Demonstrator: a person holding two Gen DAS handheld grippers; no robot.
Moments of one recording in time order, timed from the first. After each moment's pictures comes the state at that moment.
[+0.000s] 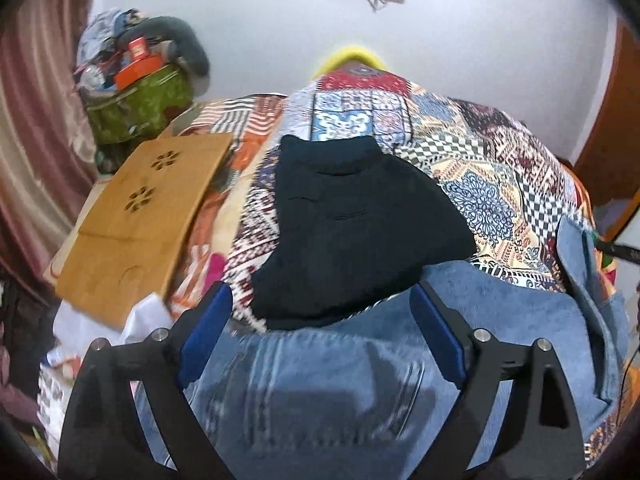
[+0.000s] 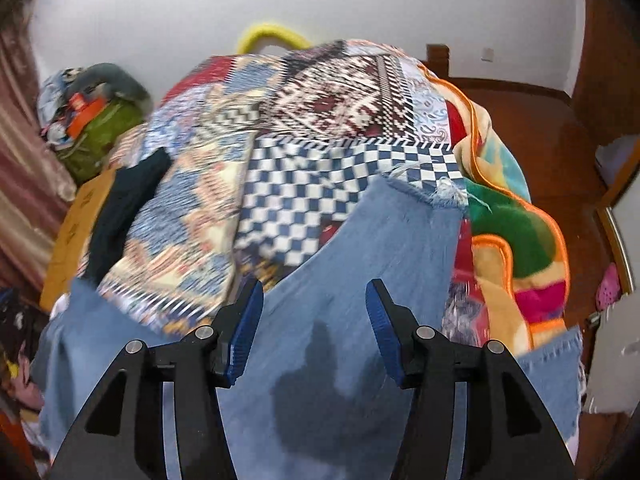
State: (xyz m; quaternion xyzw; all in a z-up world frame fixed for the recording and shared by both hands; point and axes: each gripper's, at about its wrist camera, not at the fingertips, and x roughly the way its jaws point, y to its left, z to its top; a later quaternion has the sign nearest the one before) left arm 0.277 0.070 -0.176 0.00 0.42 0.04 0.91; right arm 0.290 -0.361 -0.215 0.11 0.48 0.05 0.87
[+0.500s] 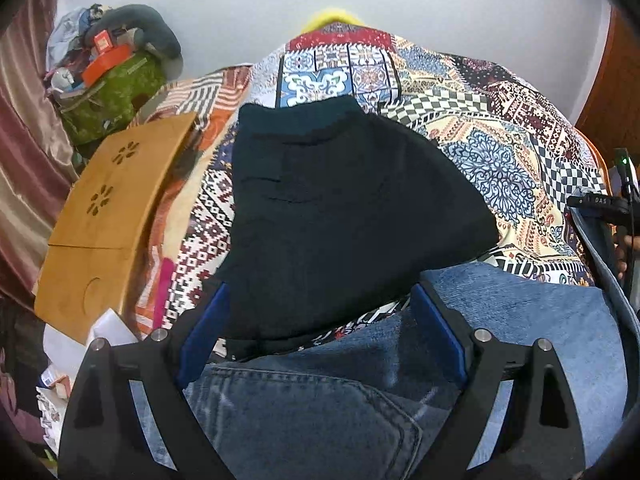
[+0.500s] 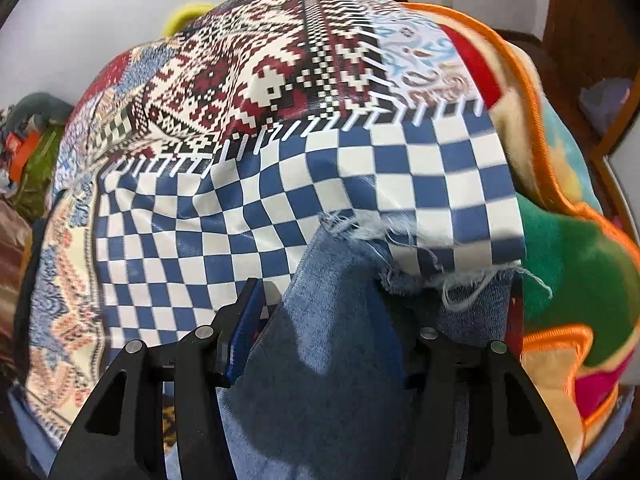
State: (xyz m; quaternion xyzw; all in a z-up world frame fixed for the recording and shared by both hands) left arm 0.334 0.046 -0.233 0.02 0.47 0.02 0.88; right arm 0.396 -0.386 -0.305 0.15 0.53 -0.02 0.83
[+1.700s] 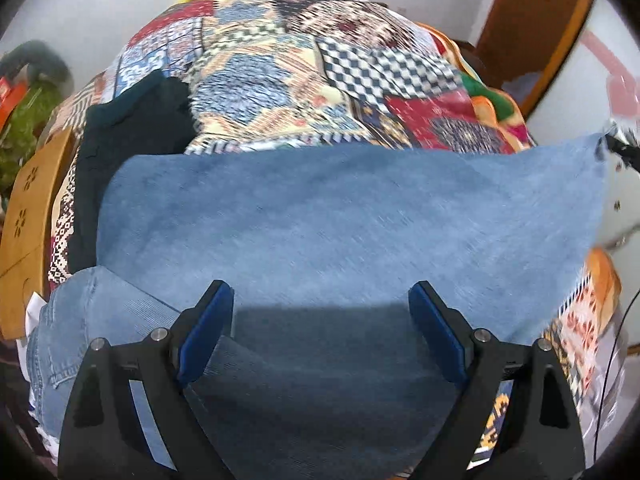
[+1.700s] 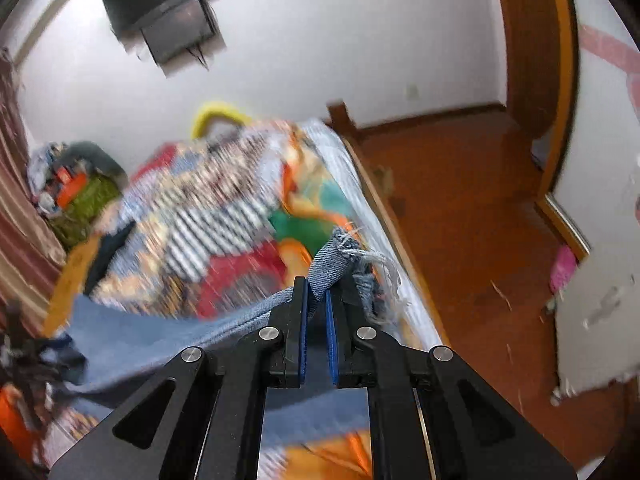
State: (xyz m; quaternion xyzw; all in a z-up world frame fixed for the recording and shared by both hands) left arm 0.234 -0.145 -0.234 0.08 0.53 -0.14 0.83; right arm 0.149 -0.535 -0.161 0.16 0.40 -0.02 0.90
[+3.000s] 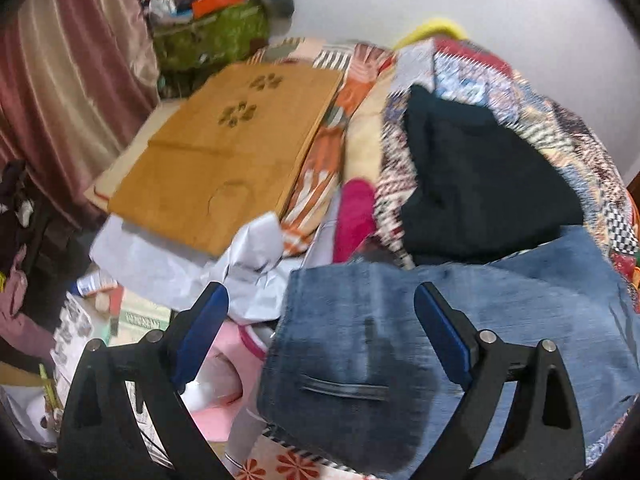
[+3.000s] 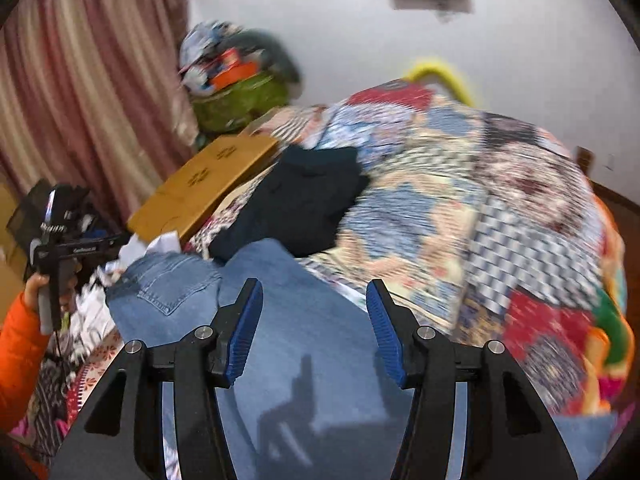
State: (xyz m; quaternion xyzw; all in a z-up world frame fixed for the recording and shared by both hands) left arm 0.211 0.226 -0.223 -0.08 0.49 0.15 0.85; right arm 0.239 -0.193 -0.156 0.00 0.40 0.30 0.87
